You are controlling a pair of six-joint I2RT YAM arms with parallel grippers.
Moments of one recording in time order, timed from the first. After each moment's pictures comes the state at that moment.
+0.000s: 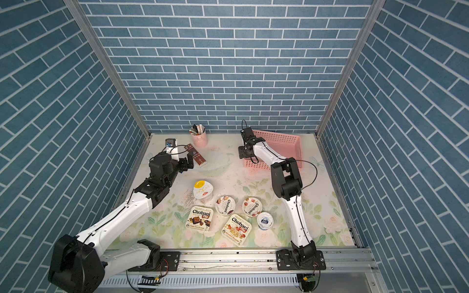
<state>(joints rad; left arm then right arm) -0.38 1.14 0.79 0.11 -0.32 -0.08 0.52 2.35 2.00 -0.65 0.02 0.20</state>
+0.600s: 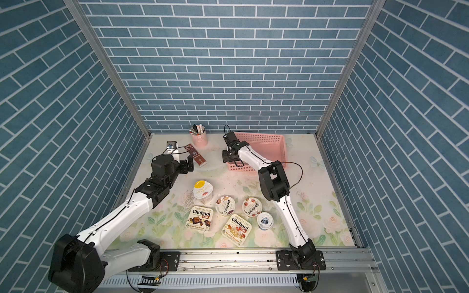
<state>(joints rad) -0.38 1.17 0.79 0.04 -0.33 -0.10 0.63 2.48 2.17 -0.66 -0.03 0.31</state>
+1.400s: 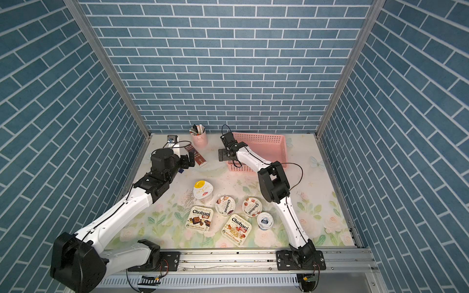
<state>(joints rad) -0.40 1.21 0.94 -0.02 -0.29 -0.10 0.68 2.40 2.10 -0.61 0.15 0.40</state>
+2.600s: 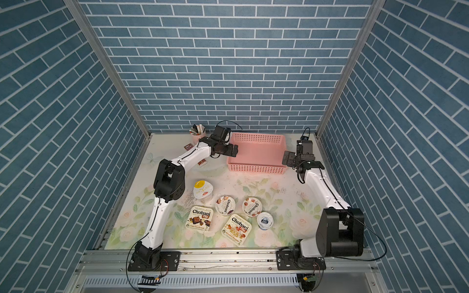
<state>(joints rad) -0.50 2.42 2.13 -0.60 0.04 -0.20 0.06 1.42 1.05 -0.37 0.10 0.19</state>
